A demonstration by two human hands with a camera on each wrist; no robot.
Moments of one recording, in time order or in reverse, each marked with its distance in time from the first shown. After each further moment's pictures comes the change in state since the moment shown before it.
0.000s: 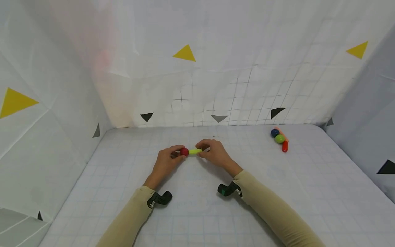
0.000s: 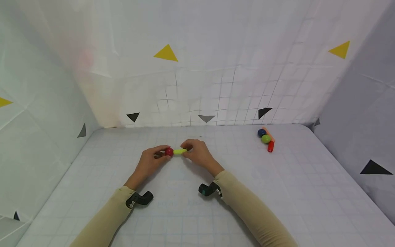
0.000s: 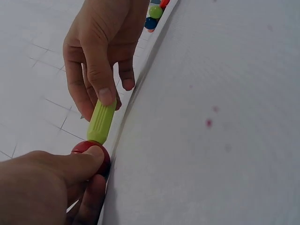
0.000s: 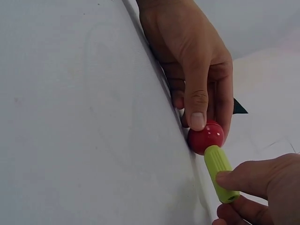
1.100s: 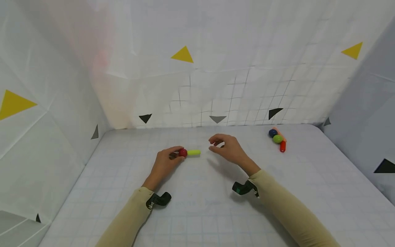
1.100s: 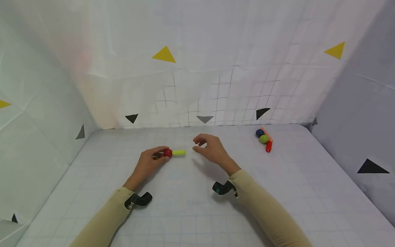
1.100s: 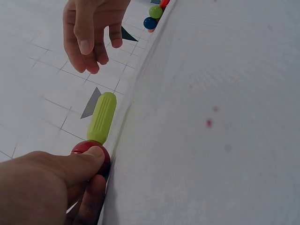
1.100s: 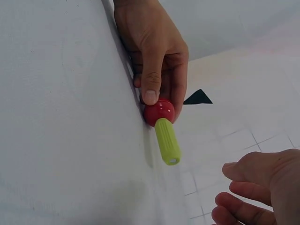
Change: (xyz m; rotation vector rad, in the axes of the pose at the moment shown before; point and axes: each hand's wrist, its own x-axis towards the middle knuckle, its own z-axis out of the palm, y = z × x) left_hand -0.001 0.000 -0.001 -0.001 -0.013 -0.024; right_hand -0.024 -0.002 -0.055 -0.039 0.075 0.019
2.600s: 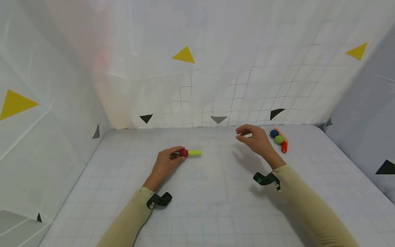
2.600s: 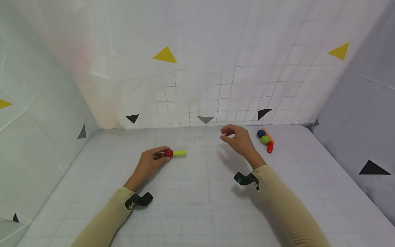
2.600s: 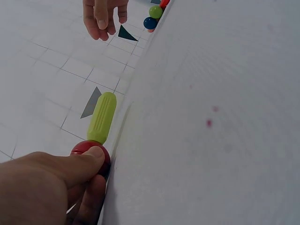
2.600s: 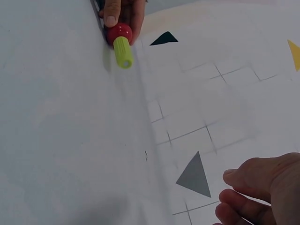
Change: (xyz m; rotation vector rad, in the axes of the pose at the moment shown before) left_hand 0.001 0.002 -0.001 0.009 0.000 0.009; right_hand -0.004 0.047 -0.075 -0.098 0.129 0.084
